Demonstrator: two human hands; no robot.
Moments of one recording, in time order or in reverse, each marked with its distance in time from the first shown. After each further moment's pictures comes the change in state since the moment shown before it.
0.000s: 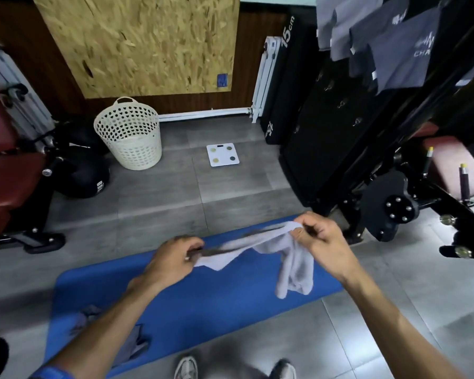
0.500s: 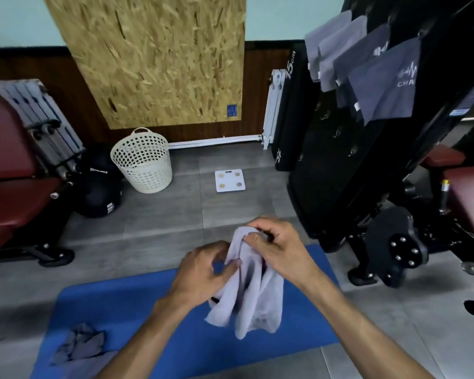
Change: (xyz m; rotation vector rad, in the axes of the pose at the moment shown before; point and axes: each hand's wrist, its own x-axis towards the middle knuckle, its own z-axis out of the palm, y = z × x) left_hand 0.077 0.236 0.056 -0.184 0.258 0.046; right_hand 0.064 0.021 -0.121 0.152 -0.178 -0.191
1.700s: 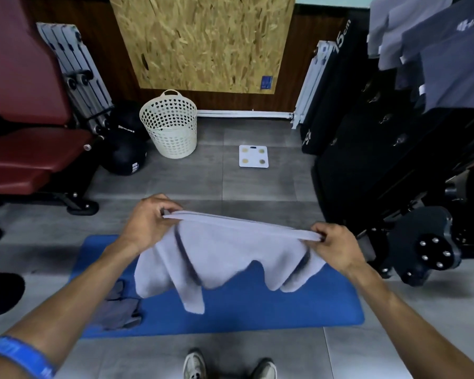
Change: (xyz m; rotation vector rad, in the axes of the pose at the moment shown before) left_hand -0.026 -0.139 -0.112 0.056 0.197 -0.125; right_hand -0.009 0.108 -0.006 -0.676 -0.054 0.320
